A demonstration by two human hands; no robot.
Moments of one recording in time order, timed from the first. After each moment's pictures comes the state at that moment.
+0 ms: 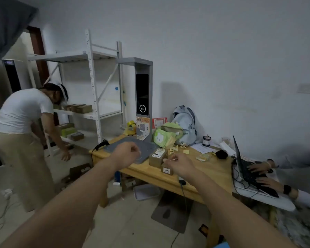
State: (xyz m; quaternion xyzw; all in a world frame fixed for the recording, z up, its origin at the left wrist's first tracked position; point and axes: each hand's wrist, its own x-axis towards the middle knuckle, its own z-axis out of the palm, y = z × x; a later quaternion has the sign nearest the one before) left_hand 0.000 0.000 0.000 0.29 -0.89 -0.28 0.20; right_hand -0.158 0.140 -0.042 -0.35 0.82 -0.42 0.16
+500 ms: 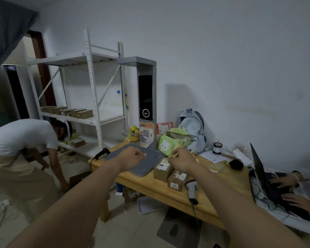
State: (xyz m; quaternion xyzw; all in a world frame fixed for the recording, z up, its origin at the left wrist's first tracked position) left_hand -0.092 -0.107 -0.005 0.30 -0.90 -0.29 0.14; right_hand -0.253 0.022 -0.029 -0.39 0.83 -0.39 0.13
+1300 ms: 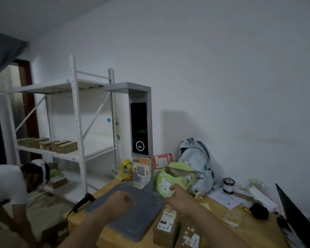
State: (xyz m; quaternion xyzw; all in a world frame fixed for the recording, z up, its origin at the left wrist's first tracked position) left_hand -0.236 -0.306 -0.021 0.33 -0.90 -0.25 0.12; right_hand -0.400 -0.161 -0.036 -0.37 0.81 -0.41 0.21
